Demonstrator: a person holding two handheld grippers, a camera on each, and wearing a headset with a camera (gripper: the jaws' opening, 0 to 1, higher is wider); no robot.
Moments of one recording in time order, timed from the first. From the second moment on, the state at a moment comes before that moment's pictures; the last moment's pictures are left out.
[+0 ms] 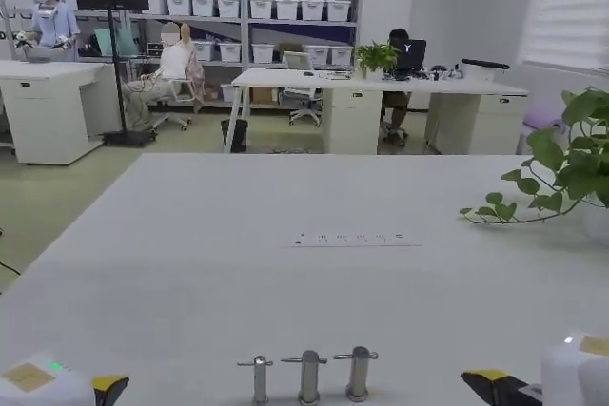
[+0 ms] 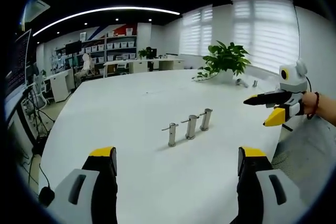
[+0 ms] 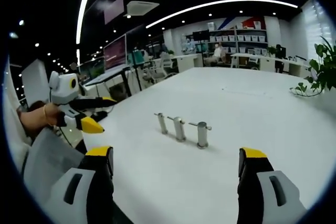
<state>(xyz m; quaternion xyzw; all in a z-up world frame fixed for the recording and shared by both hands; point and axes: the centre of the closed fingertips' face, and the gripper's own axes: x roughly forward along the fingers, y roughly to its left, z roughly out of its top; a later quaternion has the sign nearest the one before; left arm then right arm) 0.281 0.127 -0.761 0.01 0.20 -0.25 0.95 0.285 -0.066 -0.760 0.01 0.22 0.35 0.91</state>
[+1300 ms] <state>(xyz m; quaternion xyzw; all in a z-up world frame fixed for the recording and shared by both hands) 0.272 0.133 -0.754 0.03 0.20 -0.26 0.95 0.272 -0.055 -0.762 -0.01 0.23 0.35 0.91</state>
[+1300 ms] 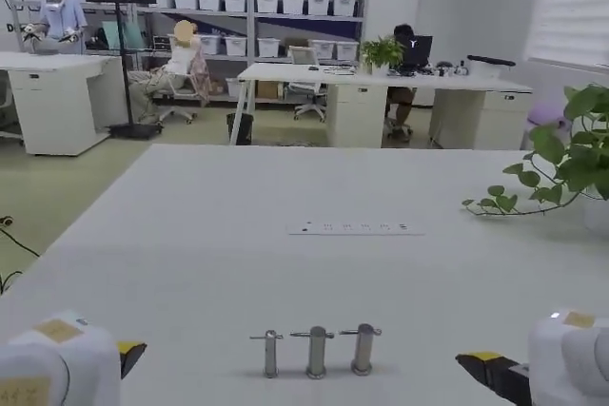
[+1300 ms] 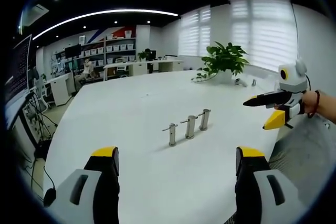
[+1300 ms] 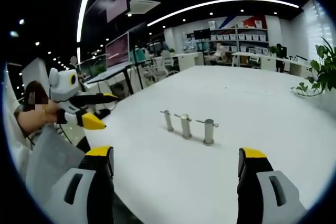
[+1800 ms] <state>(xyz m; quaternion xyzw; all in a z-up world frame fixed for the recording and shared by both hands) 0.272 0.138 -0.751 0.03 0.20 -0.25 0.95 0.271 -0.055 -0.761 0.00 0.23 0.35 0.91</state>
